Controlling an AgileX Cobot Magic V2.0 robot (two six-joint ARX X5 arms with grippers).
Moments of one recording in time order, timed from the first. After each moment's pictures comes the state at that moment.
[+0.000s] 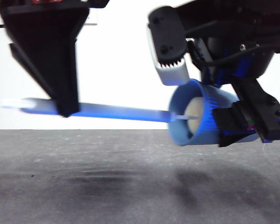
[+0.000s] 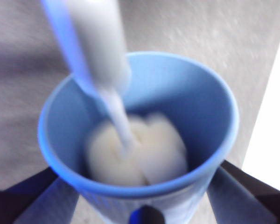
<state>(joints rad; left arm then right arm) -0.92 1.35 1.05 -0.95 0.09 0.11 1.04 1.34 0.74 -0.44 0.74 -0.83</state>
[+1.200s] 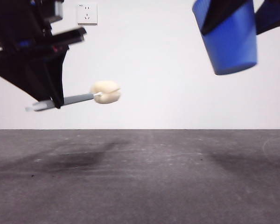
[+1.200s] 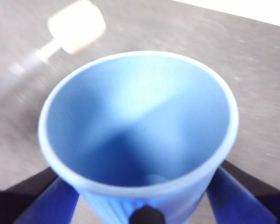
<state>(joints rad) -0.55 1.32 0.96 -0.61 -0.05 -0.33 0.69 0.93 0.80 -0.37 0.22 0.06</state>
